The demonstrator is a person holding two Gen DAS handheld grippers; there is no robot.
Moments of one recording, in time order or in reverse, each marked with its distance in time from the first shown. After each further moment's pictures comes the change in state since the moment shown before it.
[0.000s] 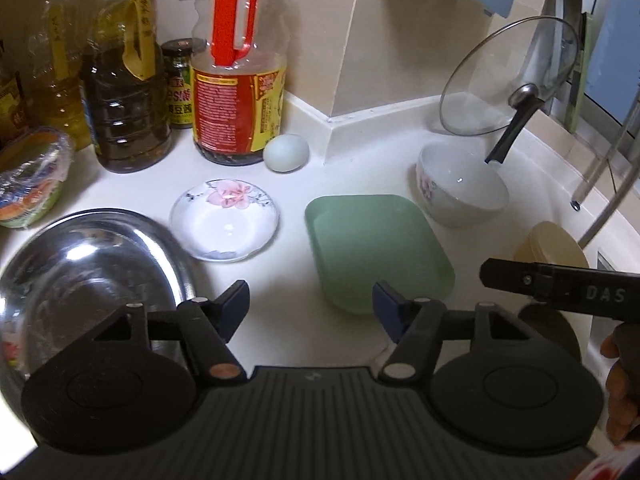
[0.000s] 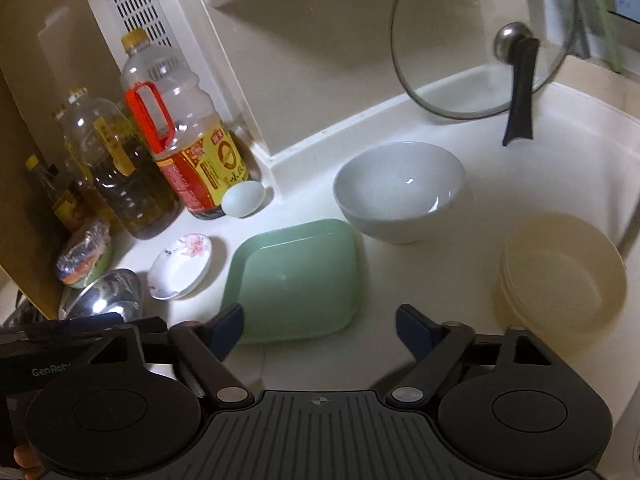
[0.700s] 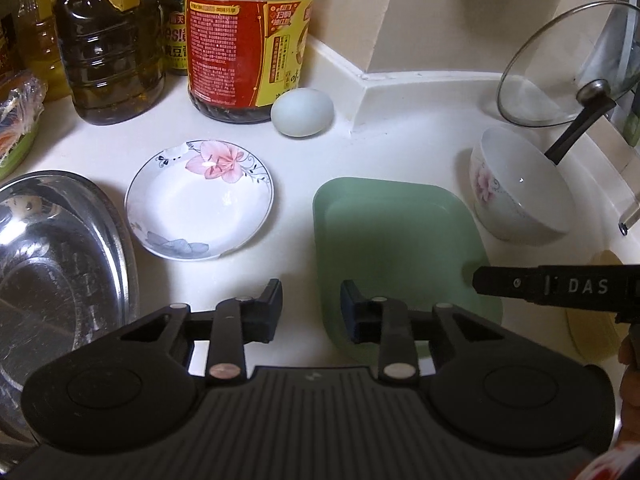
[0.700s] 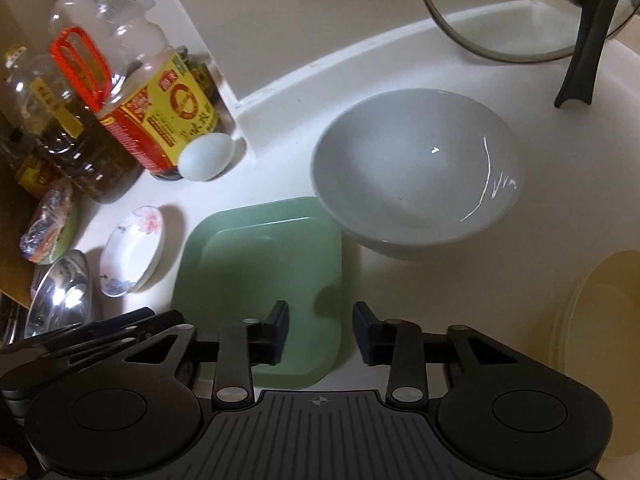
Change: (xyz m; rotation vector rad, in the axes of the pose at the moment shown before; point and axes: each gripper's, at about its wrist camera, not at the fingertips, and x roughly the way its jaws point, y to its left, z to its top) left arm 0.087 -0.004 0.012 -0.121 0.119 0.077; right arm 0.096 -0.027 0.046 -0.007 0.254 0.014
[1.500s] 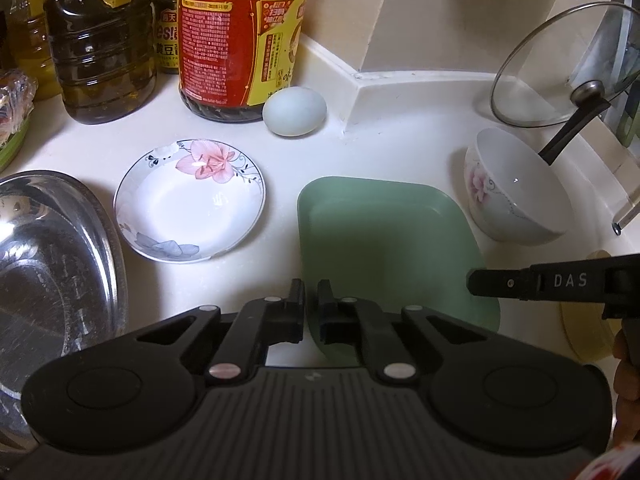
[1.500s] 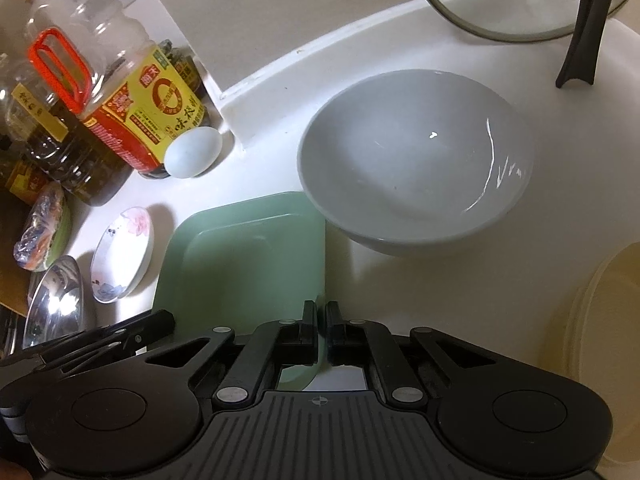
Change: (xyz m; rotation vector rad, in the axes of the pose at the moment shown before) left arm -0.001 0.001 -0.001 0.006 -0.003 -0.032; right arm 0.007 -0.001 0.002 0.038 0.027 0.000
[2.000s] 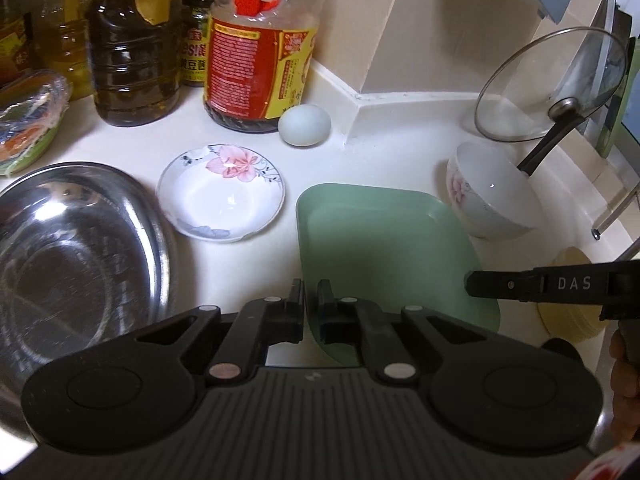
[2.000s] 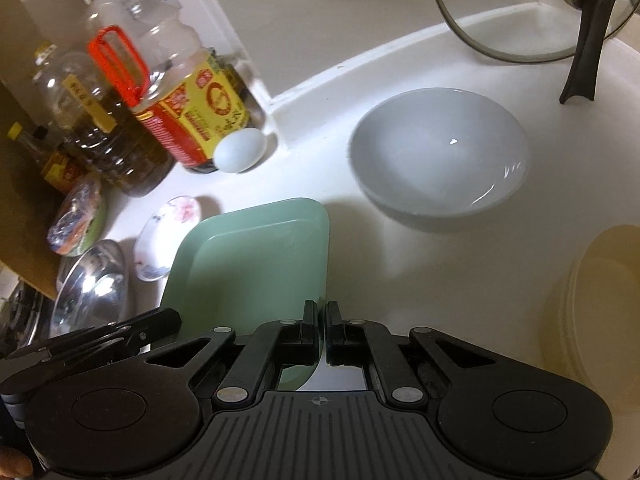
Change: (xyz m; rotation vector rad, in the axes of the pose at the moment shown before) left arm -0.051 0.016 -0.018 -0.019 -0.052 -0.028; right arm -0.038 0.023 -0.024 -0.039 -0.041 0.048
